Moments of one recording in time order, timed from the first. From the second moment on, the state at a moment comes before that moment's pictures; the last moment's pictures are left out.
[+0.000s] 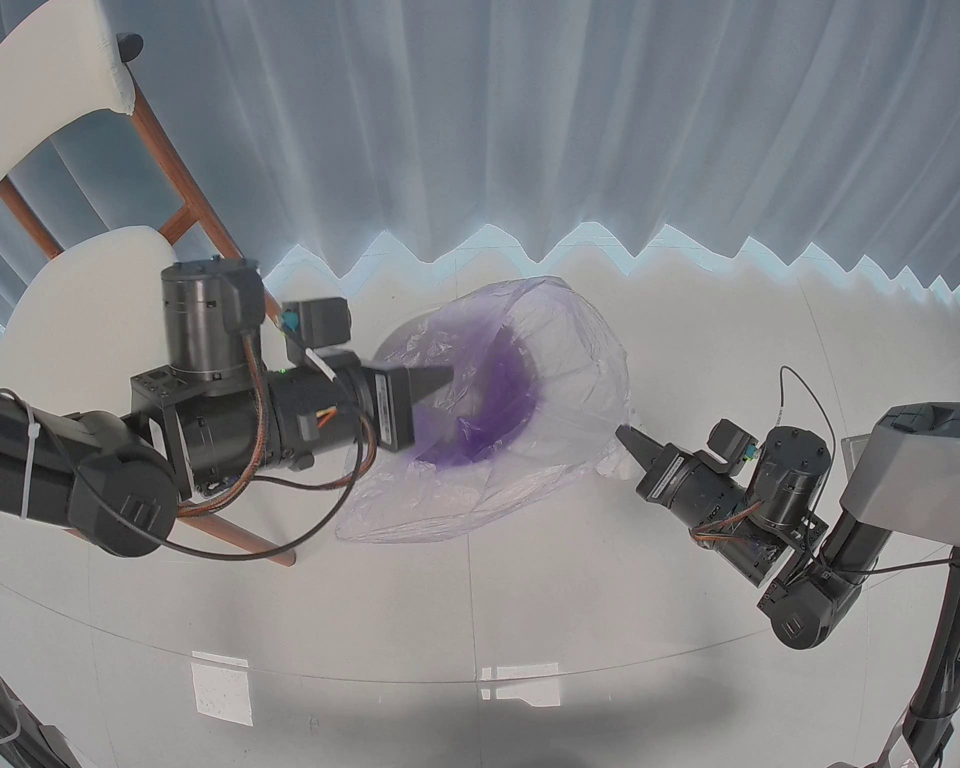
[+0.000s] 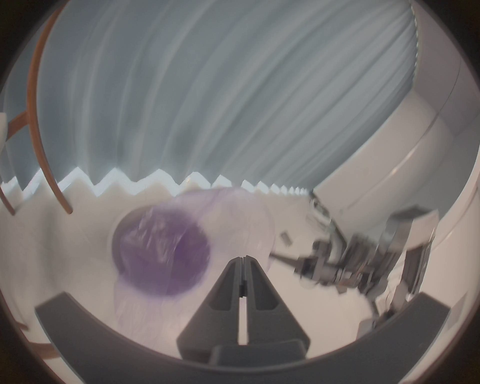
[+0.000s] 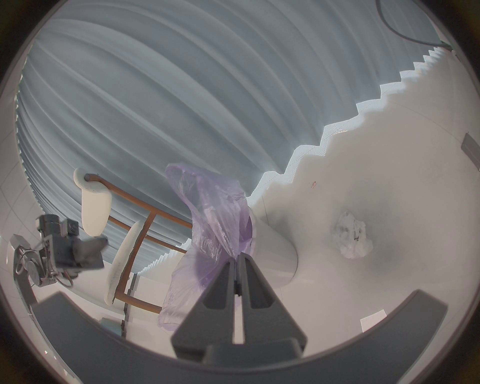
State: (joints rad) left arm -0.51 1.74 -0.97 -0.60 -0.29 -0.20; right arm 0.33 2.13 -0.58 -1.55 0.06 0.60
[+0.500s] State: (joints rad) left arm -0.46 1.85 -1.08 -0.28 -0.07 0.41; right arm 0.32 2.10 -0.57 -1.55 0.06 0.60
